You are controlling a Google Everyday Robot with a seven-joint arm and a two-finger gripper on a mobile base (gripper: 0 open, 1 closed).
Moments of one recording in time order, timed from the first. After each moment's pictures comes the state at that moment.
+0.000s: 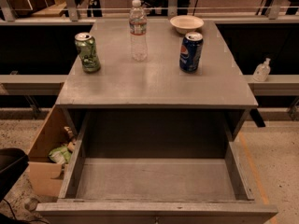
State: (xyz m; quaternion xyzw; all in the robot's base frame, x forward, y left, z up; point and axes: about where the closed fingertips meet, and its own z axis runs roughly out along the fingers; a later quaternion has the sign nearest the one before) arm 0.231 -0.214 0.617 -0.52 0.82 0.13 0.21
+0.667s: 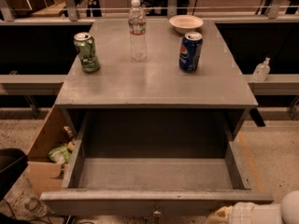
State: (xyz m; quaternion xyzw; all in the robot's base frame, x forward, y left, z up) arm 0.296 -0.180 0.600 -0.55 0.78 0.15 0.25
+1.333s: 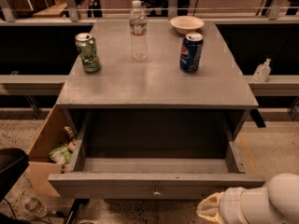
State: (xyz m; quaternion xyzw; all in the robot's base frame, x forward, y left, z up) arm 0.335 -0.161 0.602 -0.56 0.77 0.16 0.26
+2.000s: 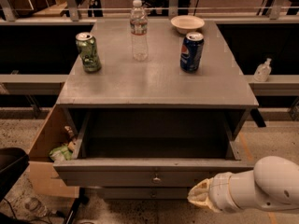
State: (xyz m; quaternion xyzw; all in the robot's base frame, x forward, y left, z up) arm 0.372 -0.139 0.607 -0.58 0.75 0.17 0.27
